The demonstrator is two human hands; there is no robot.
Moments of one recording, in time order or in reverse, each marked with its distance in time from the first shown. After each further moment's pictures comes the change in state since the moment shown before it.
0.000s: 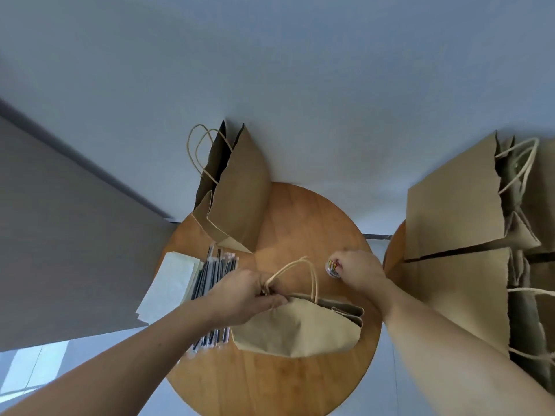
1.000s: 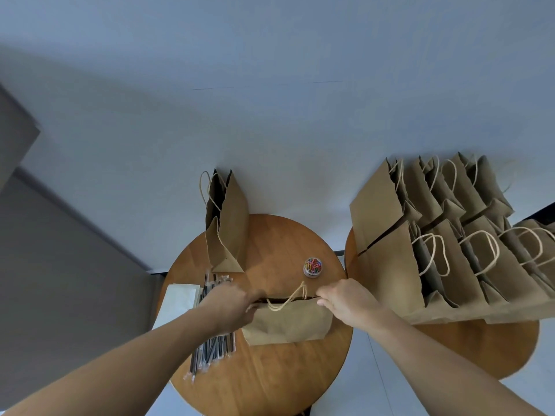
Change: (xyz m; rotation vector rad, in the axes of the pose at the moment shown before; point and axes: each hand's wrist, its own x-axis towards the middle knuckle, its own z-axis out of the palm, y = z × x) left_hand -0.073 0.005 -0.022 0.667 -0.019 0.211; right_hand -0.185 -0.086 -0.062 0.006 0.158 -0.116
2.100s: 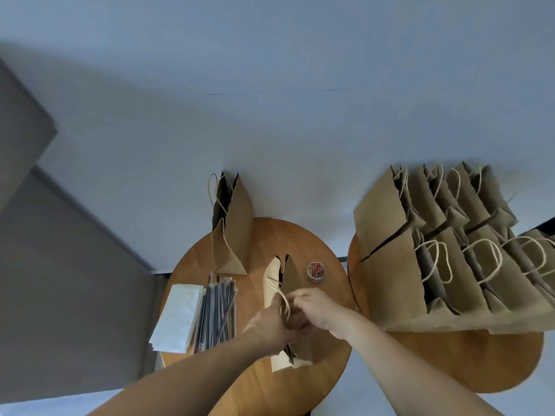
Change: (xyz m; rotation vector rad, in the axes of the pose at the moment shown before) left_hand 0.007 0.085 0.013 -0.772 -0.154 -0.525; right_hand 0.014 -0.081 -0.025 1.200 -0.231 0.455
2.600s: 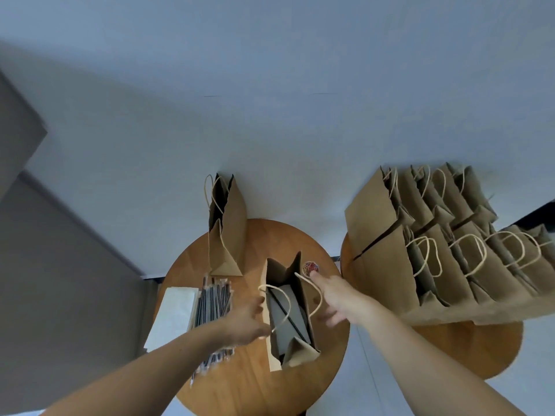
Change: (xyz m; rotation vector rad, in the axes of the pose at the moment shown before) left_hand -0.009 -0.038 -0.047 -0.151 -0.257 0.106; right_hand -0.009 -0.004 -0.032 0.076 0.227 0.281
